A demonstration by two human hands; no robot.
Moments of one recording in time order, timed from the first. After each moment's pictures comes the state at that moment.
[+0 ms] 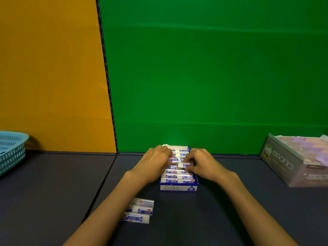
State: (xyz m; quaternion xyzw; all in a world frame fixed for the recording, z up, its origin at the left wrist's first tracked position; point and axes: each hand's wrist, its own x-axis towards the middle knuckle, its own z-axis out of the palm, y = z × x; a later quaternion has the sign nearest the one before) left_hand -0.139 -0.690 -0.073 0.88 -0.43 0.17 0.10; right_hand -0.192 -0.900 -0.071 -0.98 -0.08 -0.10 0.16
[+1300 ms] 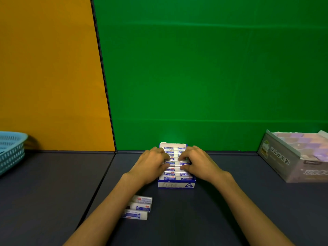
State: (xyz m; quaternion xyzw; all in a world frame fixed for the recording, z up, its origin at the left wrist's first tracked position) left_hand -0.141 -0.686 -0.085 0.89 -0.41 0.14 0.11; right_hand -0.203 -0.887 -0.073 -0.98 -0.09 -0.13 0.13
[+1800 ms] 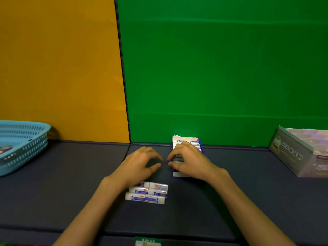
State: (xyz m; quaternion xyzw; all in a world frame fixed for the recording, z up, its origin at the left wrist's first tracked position) left_hand -0.172 -0.590 -0.083 0.90 -0.39 0.11 0.18; right_hand -0.220 -0.810 -0.062 -0.95 -0.20 -0.16 0.17
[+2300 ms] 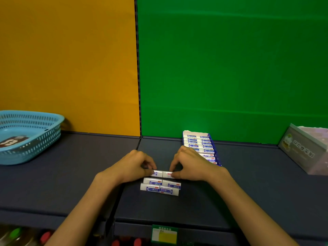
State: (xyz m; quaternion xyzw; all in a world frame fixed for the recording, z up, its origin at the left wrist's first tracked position) left_hand -0.171 -0.534 -0.090 0.91 -0.35 -0.05 0.21; right_hand -0.223 -0.771 -0.075 -0.97 -0.24 -0.05 0.08
